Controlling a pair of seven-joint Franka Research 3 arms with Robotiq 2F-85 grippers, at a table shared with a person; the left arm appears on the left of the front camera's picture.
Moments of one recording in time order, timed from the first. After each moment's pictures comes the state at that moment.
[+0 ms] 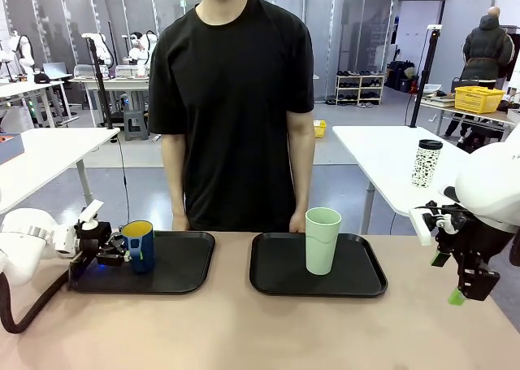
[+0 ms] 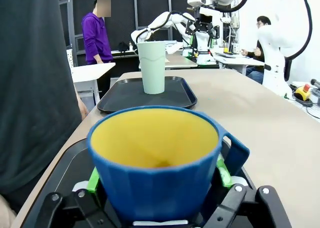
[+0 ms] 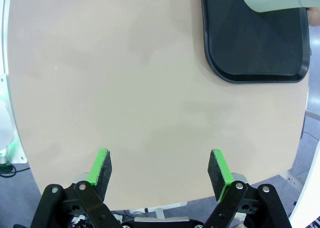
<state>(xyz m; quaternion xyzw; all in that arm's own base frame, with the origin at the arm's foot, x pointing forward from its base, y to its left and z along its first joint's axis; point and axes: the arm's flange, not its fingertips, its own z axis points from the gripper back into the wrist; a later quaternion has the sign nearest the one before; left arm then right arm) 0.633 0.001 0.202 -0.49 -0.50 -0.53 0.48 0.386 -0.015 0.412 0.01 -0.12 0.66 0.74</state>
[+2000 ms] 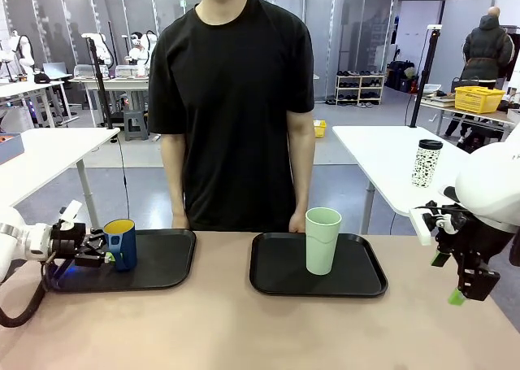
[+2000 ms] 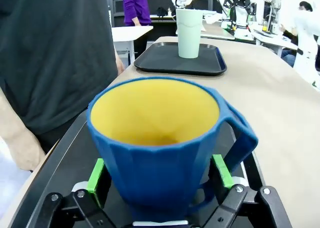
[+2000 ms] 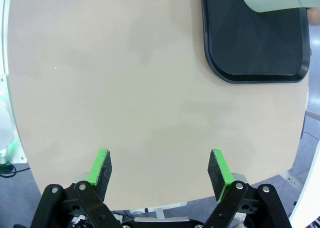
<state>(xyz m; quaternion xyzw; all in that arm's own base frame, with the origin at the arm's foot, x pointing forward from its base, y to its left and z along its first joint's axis) 0.611 0.064 0.216 -0.40 -0.49 -0.51 0.59 0.386 -0.015 0.412 0.01 -0.12 0.66 0.74</state>
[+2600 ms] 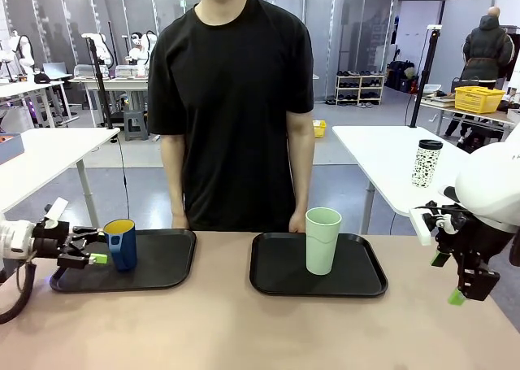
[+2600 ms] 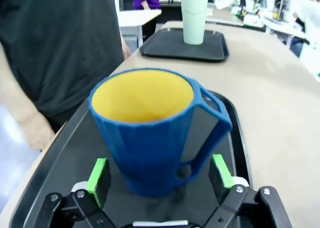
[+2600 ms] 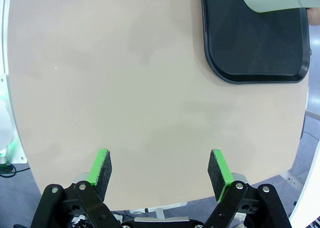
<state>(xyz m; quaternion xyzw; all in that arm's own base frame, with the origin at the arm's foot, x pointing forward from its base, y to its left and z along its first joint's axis) 0.586 0.092 0.237 -0.35 -0.48 -0.51 0.62 0.386 -0.015 0.412 0.01 -0.12 0.66 0.74</state>
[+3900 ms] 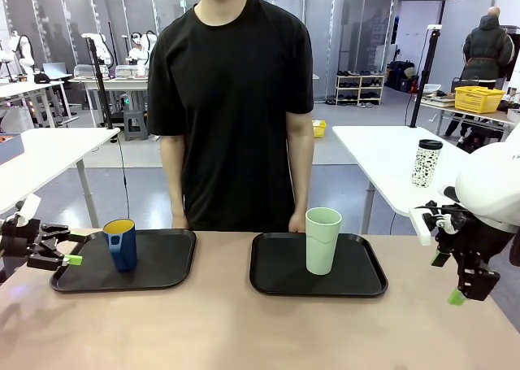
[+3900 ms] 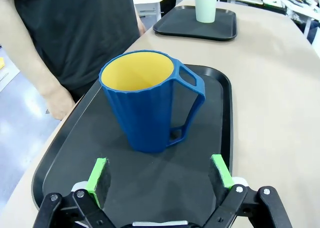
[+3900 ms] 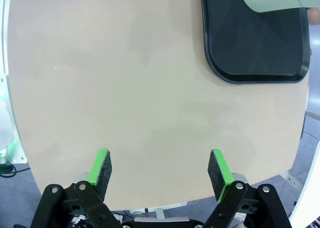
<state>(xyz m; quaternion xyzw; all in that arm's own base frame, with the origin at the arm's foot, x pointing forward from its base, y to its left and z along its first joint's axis) 0.541 0.129 0.274 -0.28 -0.47 -0.51 0.67 0.386 -0.015 0.412 0.01 -0.12 0.66 0.74</state>
